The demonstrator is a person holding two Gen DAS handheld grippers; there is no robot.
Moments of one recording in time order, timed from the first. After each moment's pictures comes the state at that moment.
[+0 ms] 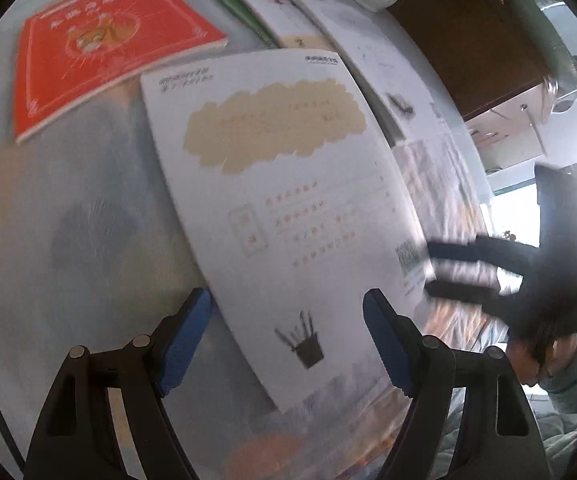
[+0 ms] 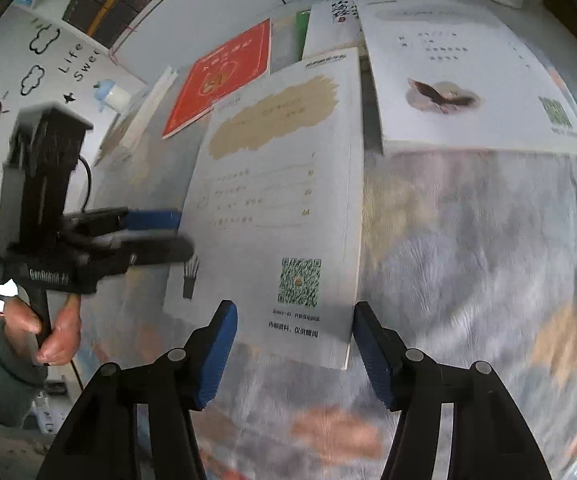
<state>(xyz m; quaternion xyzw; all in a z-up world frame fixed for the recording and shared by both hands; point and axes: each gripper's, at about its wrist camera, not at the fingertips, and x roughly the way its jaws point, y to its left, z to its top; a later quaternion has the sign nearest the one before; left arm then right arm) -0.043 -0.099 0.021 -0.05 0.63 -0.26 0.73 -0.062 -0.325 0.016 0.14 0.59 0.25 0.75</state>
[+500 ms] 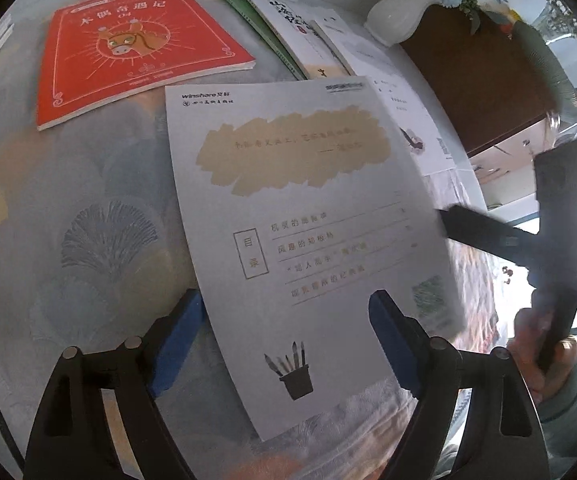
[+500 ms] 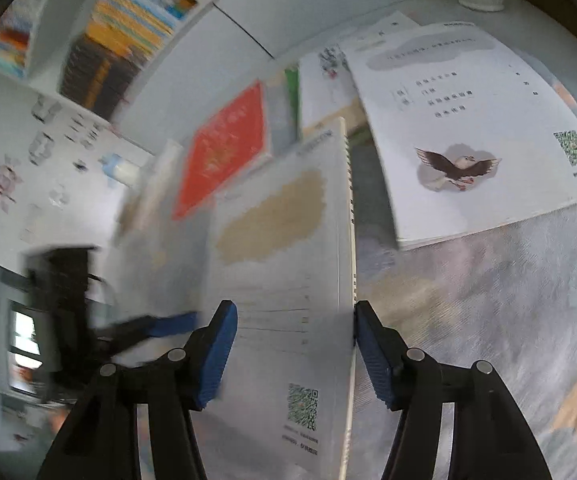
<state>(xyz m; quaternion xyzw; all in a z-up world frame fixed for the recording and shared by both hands) -0.043 -0.080 0.019 -0.11 0.60 -0.25 0.76 -0.024 -0.321 0.033 0.26 0.52 0.25 0.77</state>
